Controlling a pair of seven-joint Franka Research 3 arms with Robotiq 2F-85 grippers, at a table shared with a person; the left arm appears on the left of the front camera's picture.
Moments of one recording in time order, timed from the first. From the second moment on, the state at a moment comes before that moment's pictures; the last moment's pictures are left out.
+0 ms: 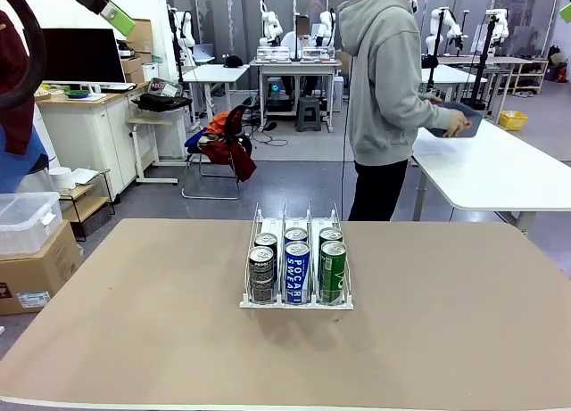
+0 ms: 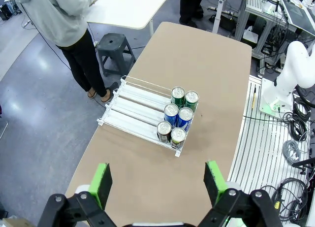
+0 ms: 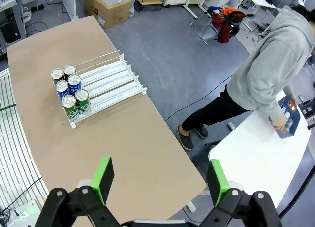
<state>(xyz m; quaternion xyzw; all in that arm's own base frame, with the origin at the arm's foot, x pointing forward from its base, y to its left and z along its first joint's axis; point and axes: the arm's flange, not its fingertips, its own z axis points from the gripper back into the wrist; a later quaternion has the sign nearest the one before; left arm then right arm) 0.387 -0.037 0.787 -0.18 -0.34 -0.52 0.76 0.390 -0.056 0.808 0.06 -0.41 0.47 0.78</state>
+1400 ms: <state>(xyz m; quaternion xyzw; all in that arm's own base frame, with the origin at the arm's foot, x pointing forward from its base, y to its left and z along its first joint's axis) 0.387 -0.037 0.787 -0.18 -0.34 -0.52 0.76 0.390 -0.056 0.808 0.06 -0.41 0.47 0.78</state>
